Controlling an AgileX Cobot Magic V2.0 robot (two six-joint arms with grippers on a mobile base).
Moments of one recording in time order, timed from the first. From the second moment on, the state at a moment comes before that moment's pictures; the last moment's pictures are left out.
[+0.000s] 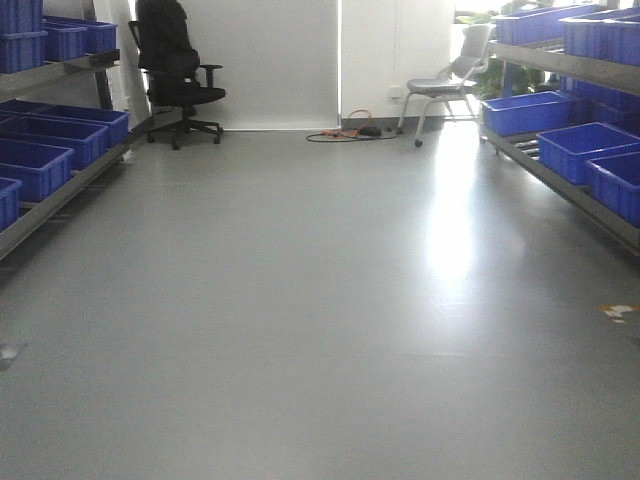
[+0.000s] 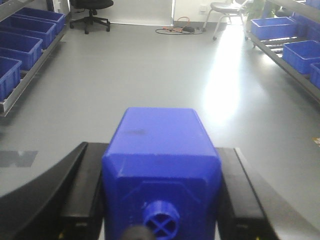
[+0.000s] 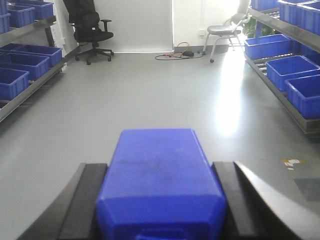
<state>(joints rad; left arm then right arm) -0.05 0.48 -0.64 -0.06 0.44 0.00 0.05 0.35 -0.47 0.06 0.26 0.04</state>
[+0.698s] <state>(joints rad) -0.05 0.48 -0.64 -0.06 0.44 0.00 0.05 0.35 -0.47 0.06 0.26 0.04</state>
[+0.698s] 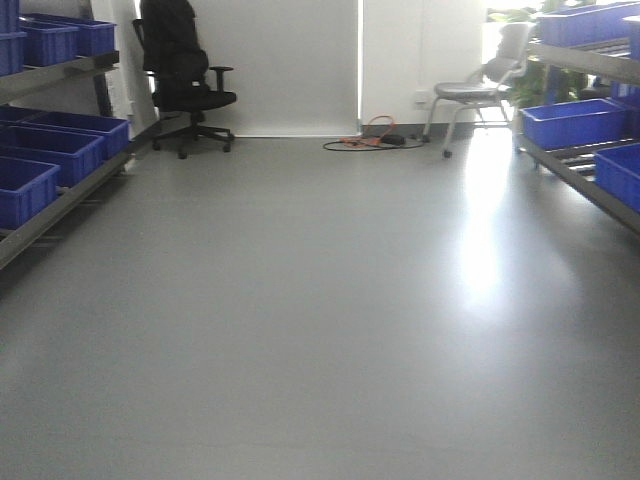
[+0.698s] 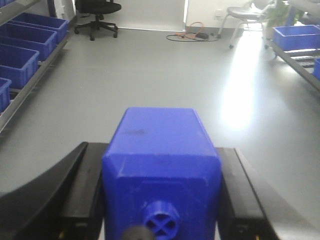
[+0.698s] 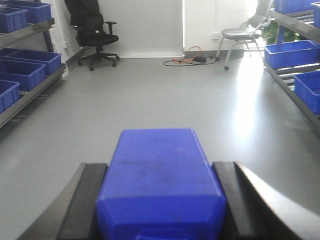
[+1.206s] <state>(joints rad) -0.05 0.48 -0.64 -0.06 0.44 0.00 0.05 0.35 -0.47 0.05 0.26 0.04</state>
